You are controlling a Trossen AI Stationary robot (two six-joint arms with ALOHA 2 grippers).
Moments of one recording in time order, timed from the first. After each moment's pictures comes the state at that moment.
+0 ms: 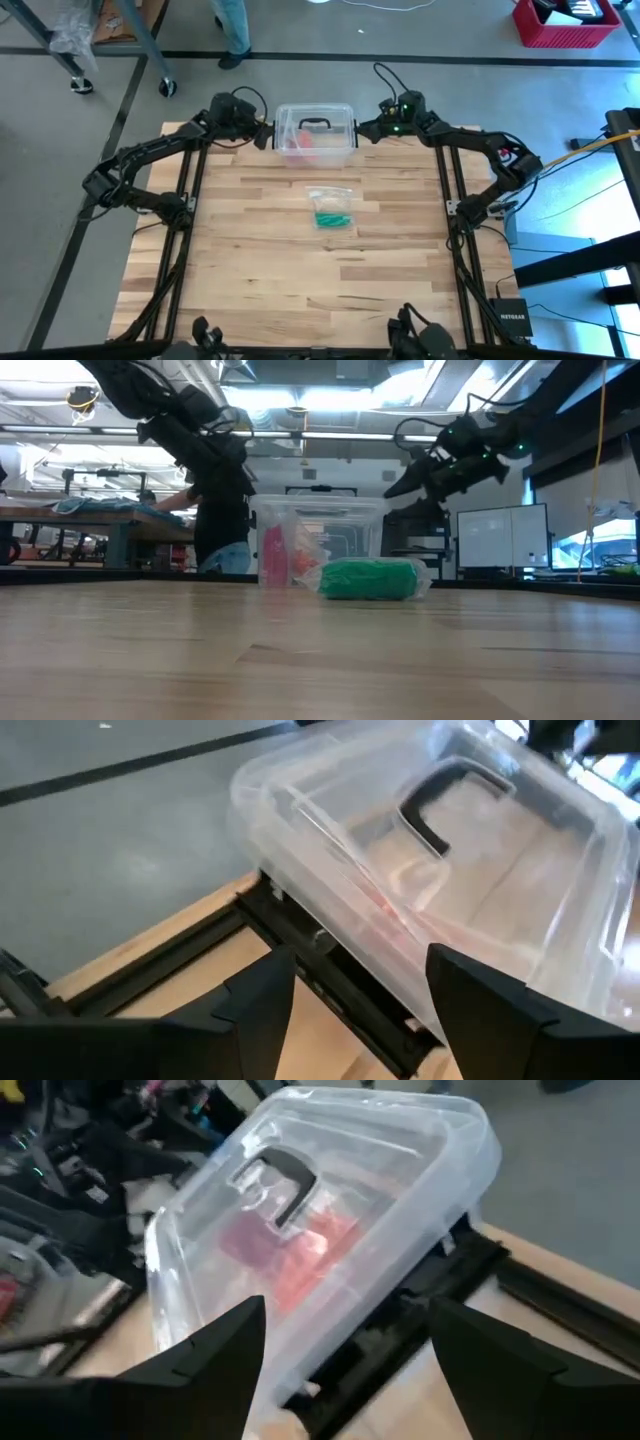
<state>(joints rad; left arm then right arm) 0.90 1.30 0.81 -0.09 0.26 -0.16 -0.92 1.54 0.83 0.26 -0.62 0.35</state>
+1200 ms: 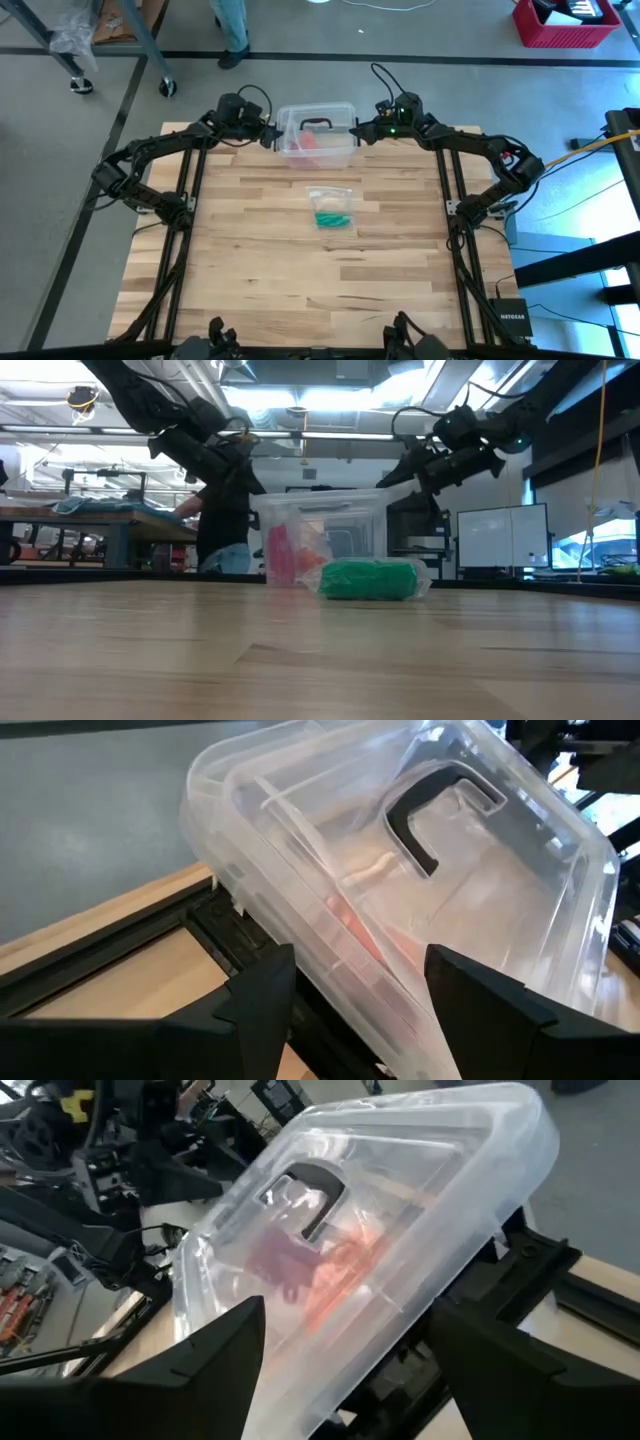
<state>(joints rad) 0.88 1.40 0.81 0.04 0.38 -0.30 -0.84 1.52 0.83 0.30 -0.57 0.44</state>
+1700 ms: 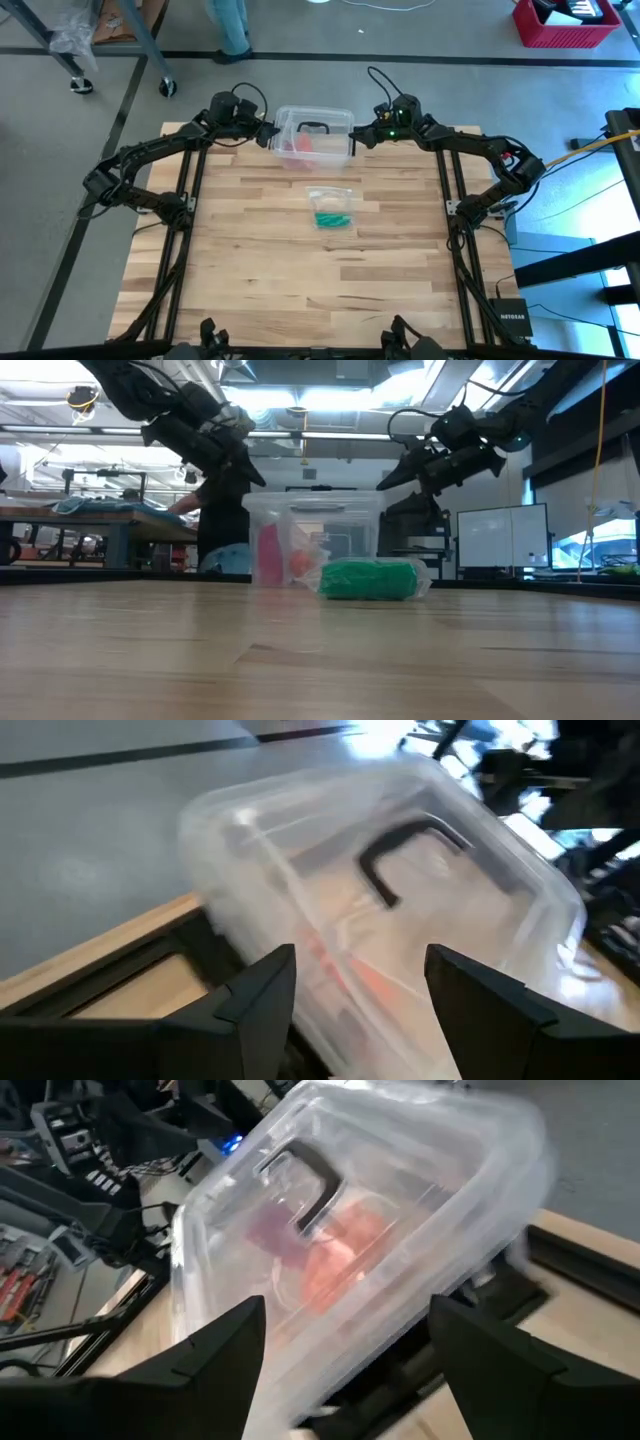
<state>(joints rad) 0.88 1.31 0.81 0.01 0.36 -0.28 -0.82 1.51 0.83 0.24 -0.58 0.42</state>
